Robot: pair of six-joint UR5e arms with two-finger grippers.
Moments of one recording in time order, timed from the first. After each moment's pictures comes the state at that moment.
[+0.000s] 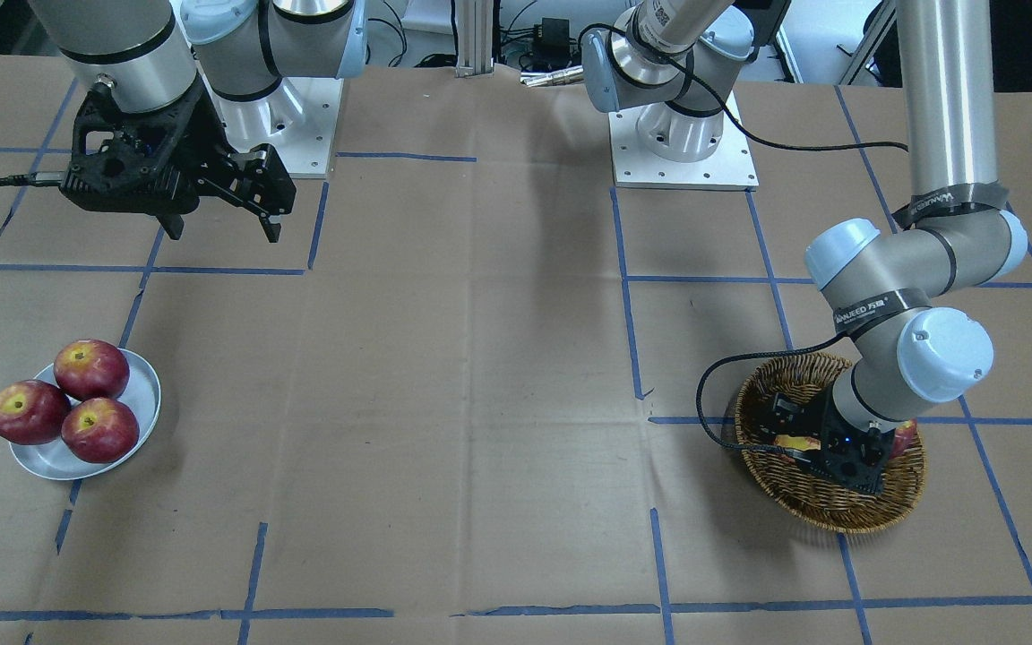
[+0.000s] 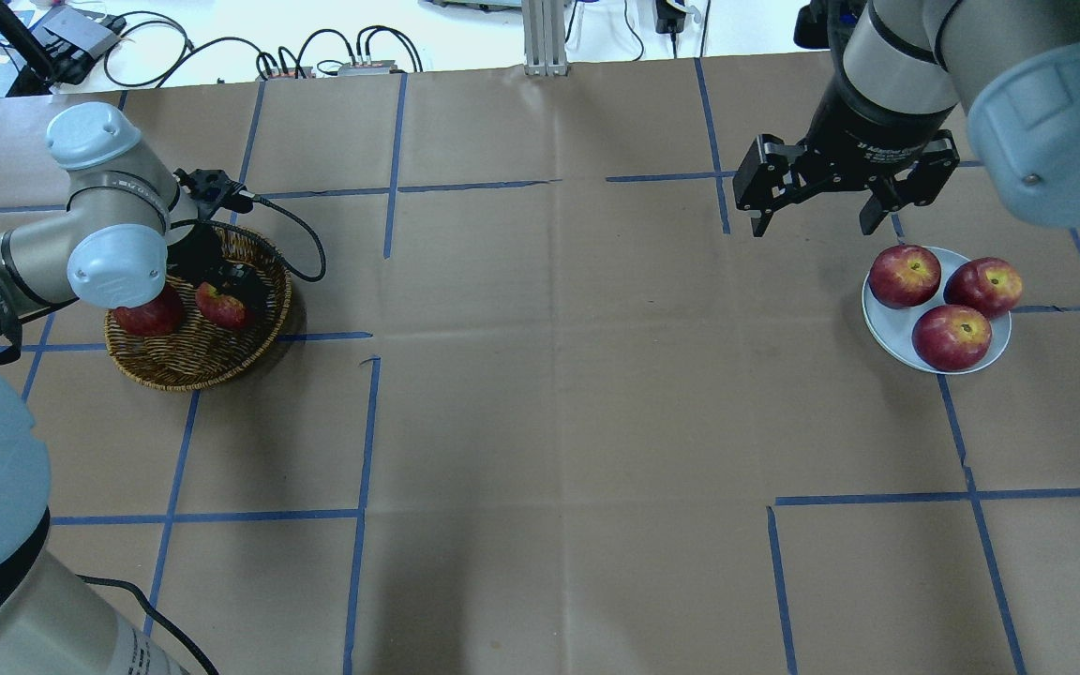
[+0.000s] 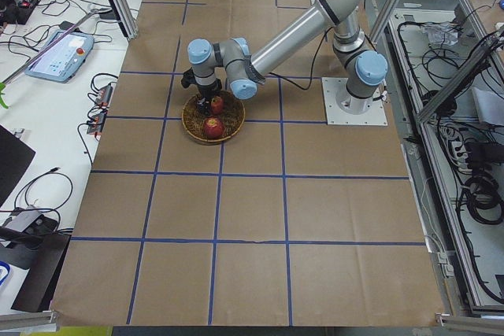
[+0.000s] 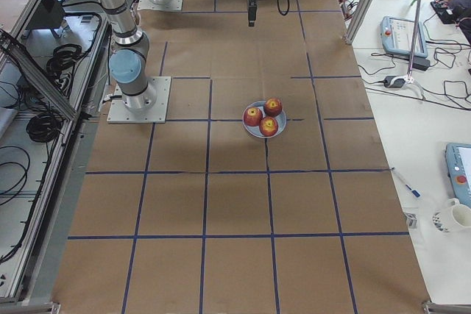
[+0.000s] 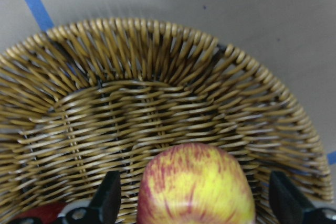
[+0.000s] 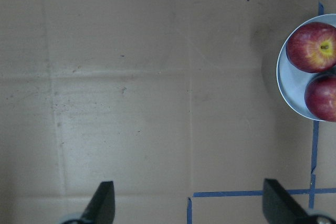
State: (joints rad) left arm -1.26 -2.06 -1.78 -0.91 1.60 0.72; right arm 1.59 -1.59 1.63 -1.64 -1.56 0.05
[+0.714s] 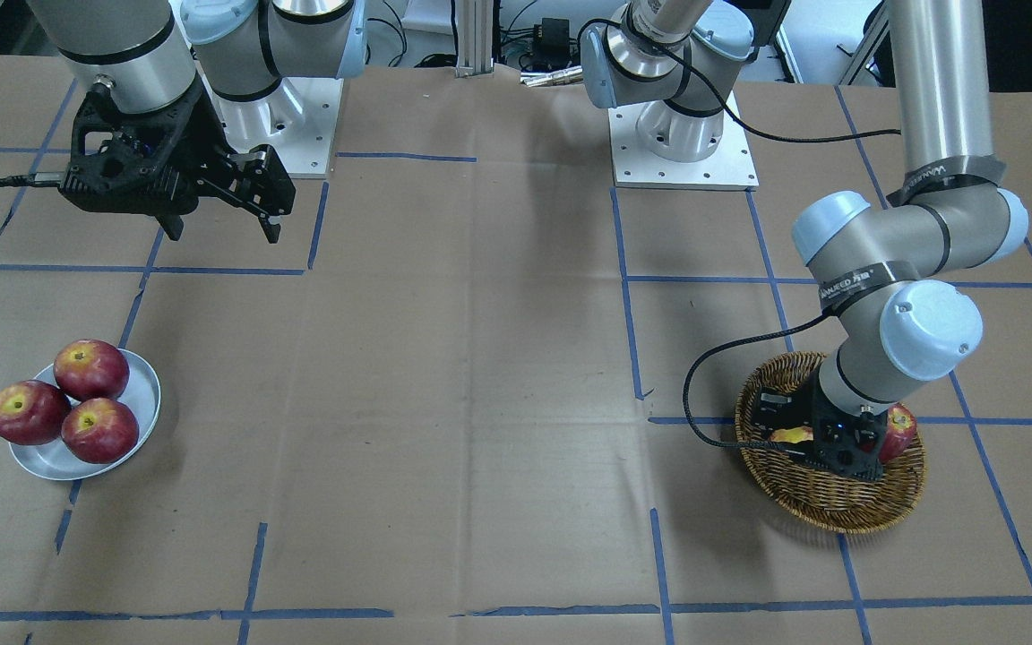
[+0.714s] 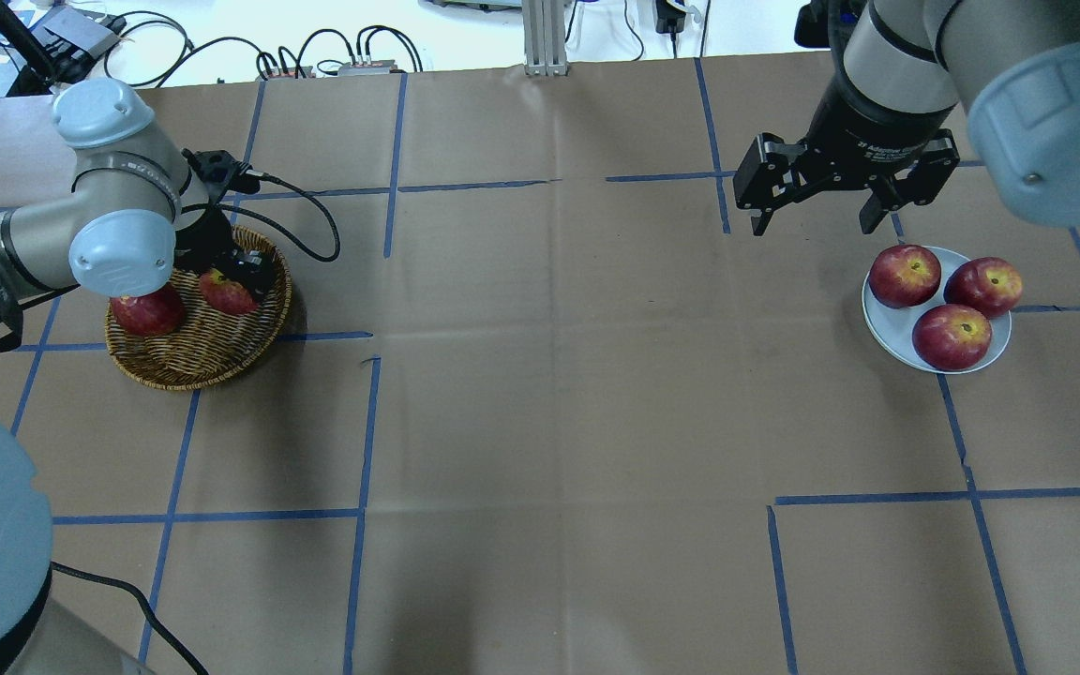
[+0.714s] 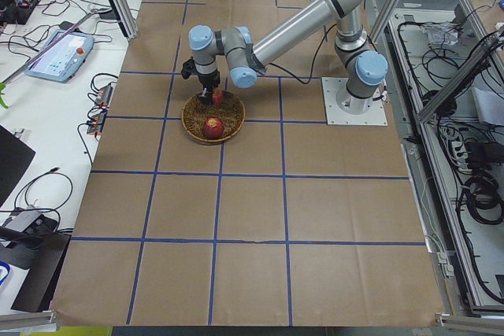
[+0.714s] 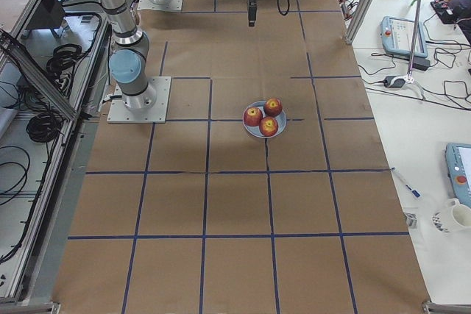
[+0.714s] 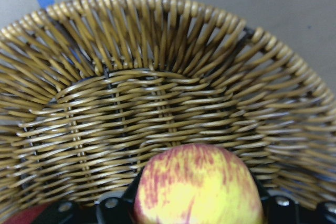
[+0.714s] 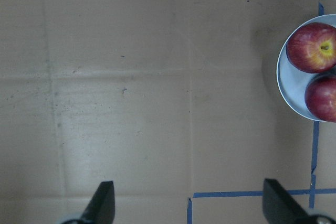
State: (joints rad) left arm -1.35 -1.97 -1.77 -1.00 1.62 0.48; right arm 1.59 -1.59 1.63 -1.64 -1.56 0.05
